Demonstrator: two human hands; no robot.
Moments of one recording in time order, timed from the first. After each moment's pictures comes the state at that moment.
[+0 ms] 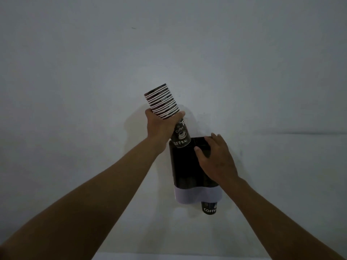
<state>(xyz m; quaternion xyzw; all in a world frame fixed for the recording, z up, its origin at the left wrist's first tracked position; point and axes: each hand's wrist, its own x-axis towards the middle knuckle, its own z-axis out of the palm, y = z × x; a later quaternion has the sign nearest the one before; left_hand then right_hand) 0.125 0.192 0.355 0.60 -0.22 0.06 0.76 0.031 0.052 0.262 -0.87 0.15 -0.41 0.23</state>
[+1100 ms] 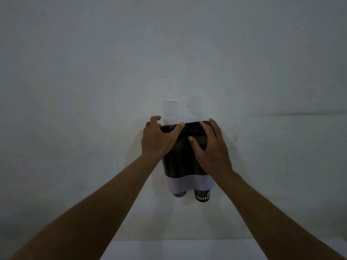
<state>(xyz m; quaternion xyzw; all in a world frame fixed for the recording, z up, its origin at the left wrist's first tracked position) 0.133 0.163 0.279 0.82 -0.23 0.16 0.50 0.041 0.029 0.230 -0.83 0.11 -0.48 0.25</state>
